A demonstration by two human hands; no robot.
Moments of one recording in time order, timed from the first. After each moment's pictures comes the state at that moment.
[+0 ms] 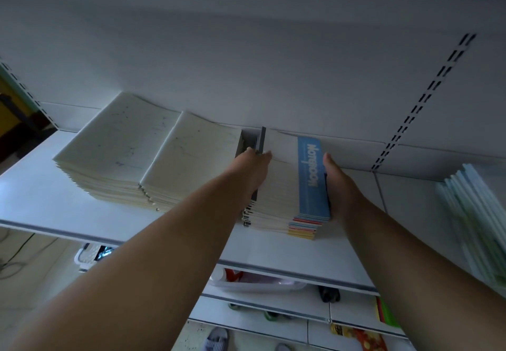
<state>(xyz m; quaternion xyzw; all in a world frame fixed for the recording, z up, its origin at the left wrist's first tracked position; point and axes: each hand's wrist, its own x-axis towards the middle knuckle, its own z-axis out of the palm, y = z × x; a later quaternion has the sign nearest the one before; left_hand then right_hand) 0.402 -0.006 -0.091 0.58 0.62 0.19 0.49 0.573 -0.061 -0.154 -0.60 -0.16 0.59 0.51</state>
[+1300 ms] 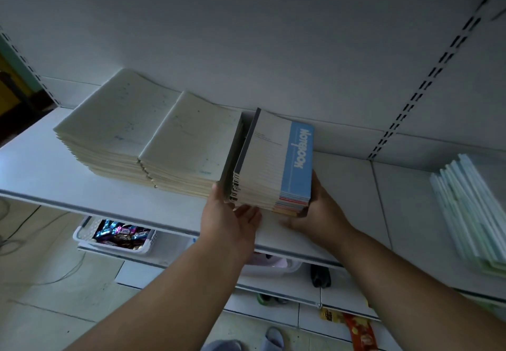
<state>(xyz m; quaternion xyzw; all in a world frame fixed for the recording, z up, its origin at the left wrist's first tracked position) 0.374 -0.107 -0.142 -0.05 0.47 0.47 0.75 0.560 -0.126 -0.193 -0.61 -0.60 0.35 0.37</state>
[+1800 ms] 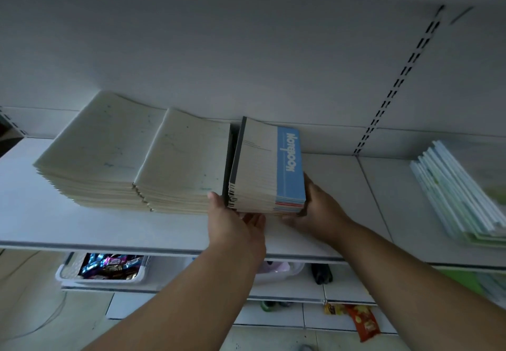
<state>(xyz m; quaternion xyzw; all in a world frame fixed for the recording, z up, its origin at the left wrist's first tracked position) 0.370 -0.098 -0.129 -0.03 0.46 0.47 0.75 0.542 -0.118 -0.180 -0.68 -0.59 0.29 0.32</state>
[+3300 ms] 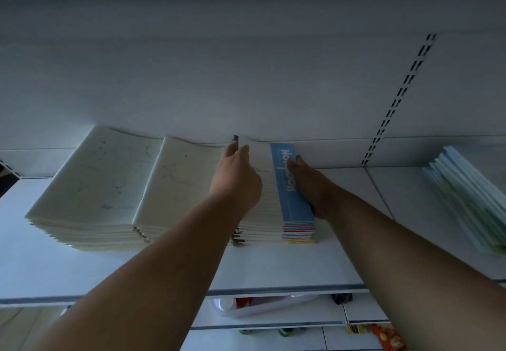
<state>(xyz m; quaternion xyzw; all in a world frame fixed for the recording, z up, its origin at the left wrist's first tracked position) 0.380 0.019 -0.101 0.77 0.54 0.19 0.26 0.544 -0.024 -0.157 -0.62 -0.27 0.55 0.50</state>
